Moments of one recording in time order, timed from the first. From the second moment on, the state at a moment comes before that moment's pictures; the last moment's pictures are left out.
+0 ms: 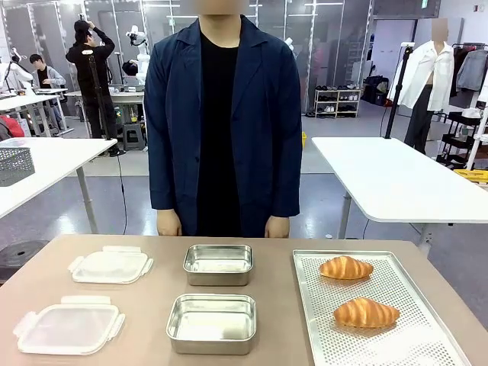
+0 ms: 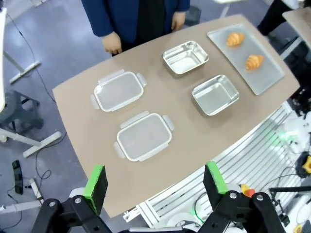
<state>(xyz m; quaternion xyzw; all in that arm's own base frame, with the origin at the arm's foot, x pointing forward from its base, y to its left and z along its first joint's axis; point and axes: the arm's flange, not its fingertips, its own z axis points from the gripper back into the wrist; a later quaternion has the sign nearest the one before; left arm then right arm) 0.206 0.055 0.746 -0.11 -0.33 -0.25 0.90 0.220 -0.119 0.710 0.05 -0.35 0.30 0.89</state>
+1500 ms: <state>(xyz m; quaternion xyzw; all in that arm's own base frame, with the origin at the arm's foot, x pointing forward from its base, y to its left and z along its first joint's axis) 0.205 0.055 0.748 -0.10 -0.33 -0.25 0.91 0.370 0.059 0.521 -0.02 -0.12 0.65 0.75</state>
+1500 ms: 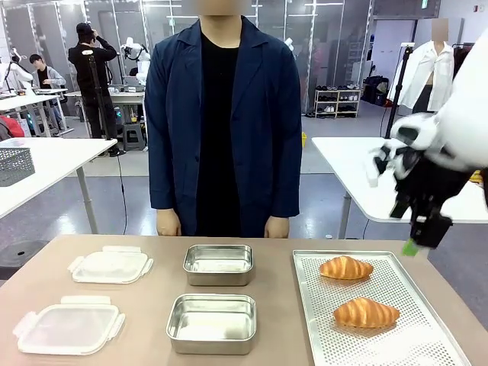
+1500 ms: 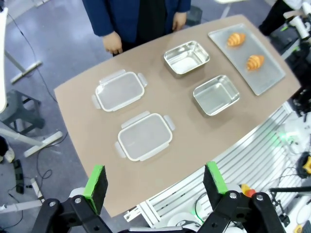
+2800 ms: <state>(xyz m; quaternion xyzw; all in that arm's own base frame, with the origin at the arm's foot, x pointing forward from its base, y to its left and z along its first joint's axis) 0.205 0.055 0.748 -0.10 -0.33 -0.25 0.91 0.428 0.075 0.326 0.00 -0.06 0.63 0.77</state>
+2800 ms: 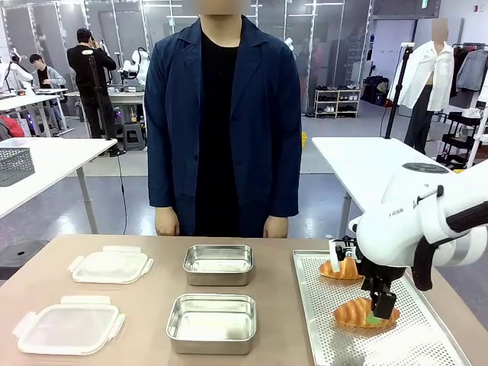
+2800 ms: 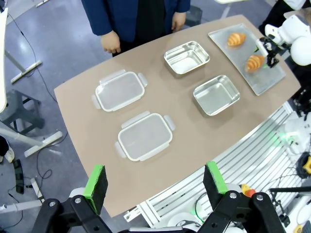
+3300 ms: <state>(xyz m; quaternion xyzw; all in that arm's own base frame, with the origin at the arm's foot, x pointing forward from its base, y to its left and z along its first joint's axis) 0.205 0.055 0.748 -0.10 -0.33 -0.25 0.91 0.432 0.076 0.308 -0.01 -0.06 0.63 0.77</state>
